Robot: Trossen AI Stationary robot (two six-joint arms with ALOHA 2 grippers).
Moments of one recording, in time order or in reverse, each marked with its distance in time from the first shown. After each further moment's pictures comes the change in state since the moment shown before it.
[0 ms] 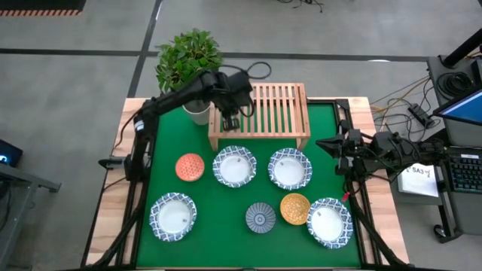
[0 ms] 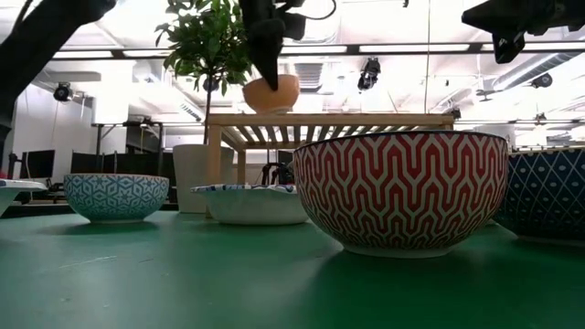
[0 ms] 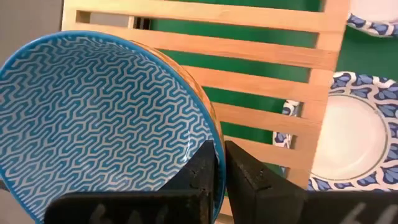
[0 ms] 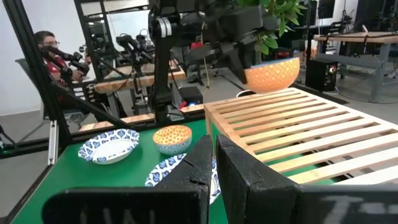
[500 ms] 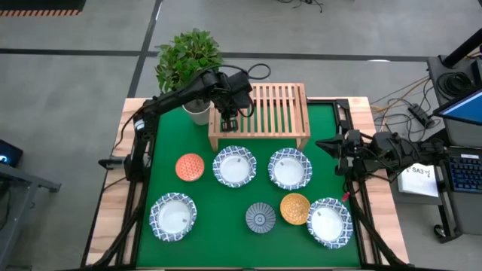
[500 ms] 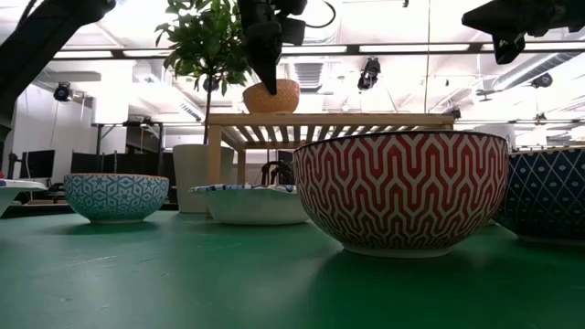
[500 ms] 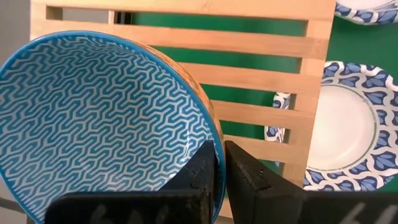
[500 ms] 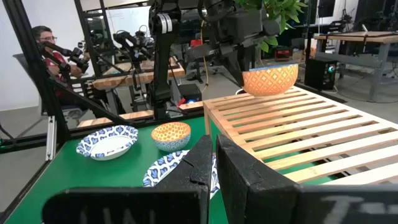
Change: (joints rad) left arm 0.018 0.000 -0.038 0.004 0.055 0.051; right arm 0.000 0.000 0.000 -0.013 0.000 -0.008
